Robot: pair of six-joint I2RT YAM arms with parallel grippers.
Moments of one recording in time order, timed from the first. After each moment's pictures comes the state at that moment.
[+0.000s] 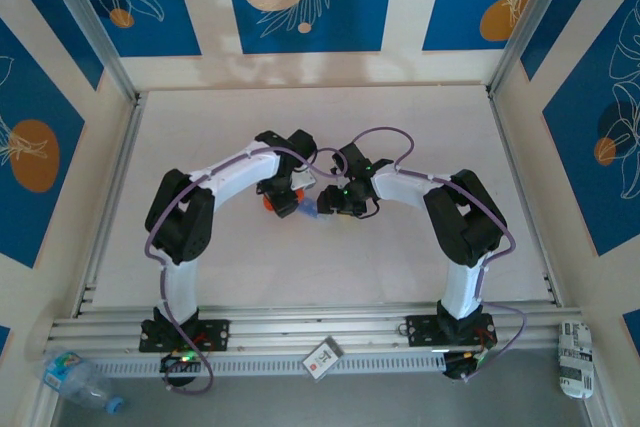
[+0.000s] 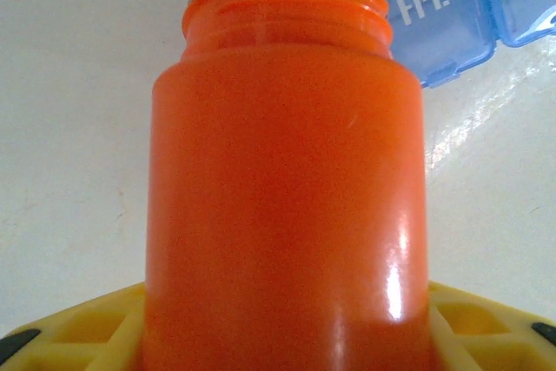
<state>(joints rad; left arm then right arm) -0.66 1.97 1.56 -1.14 -0.15 0.31 0.59 1.85 1.14 -0.49 -0.29 0.56</state>
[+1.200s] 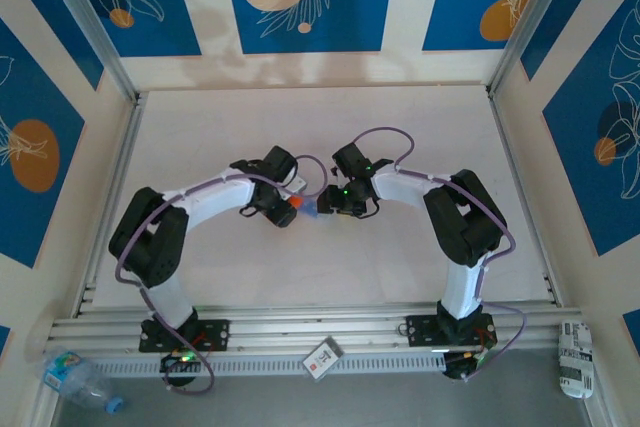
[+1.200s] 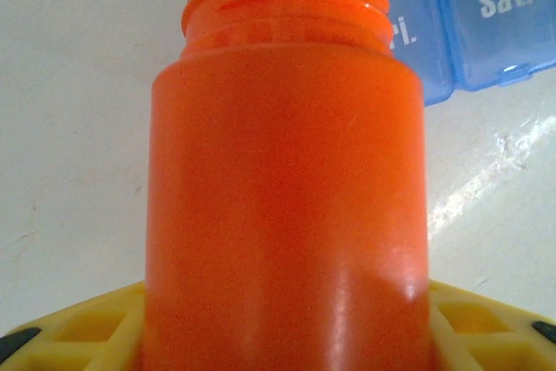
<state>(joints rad) -0.62 1.72 1.13 -0.68 -0.01 0.15 0.59 1.85 1.14 -0.49 -0.29 0.57</state>
